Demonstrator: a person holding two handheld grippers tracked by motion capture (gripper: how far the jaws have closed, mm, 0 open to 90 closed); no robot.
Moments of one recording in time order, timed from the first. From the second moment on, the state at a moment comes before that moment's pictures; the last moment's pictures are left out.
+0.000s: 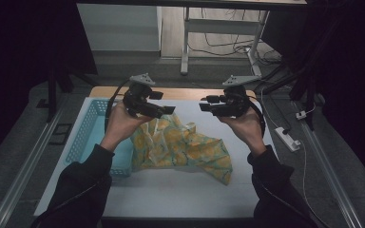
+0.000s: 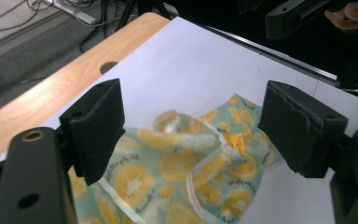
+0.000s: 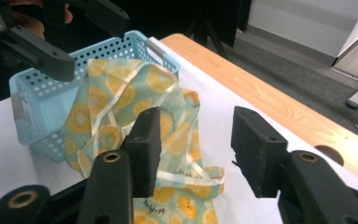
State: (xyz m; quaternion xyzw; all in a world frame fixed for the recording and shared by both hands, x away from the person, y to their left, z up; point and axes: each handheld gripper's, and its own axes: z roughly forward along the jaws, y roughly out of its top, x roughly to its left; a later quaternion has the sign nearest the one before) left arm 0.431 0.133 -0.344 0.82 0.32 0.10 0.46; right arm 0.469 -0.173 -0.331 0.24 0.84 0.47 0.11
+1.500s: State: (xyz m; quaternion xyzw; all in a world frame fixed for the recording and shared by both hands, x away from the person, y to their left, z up) left arm 0.350 0.181 -0.435 0.81 0.36 0.09 0.45; right arm 0.427 -0.181 -0.415 0.26 0.84 0.47 0.11
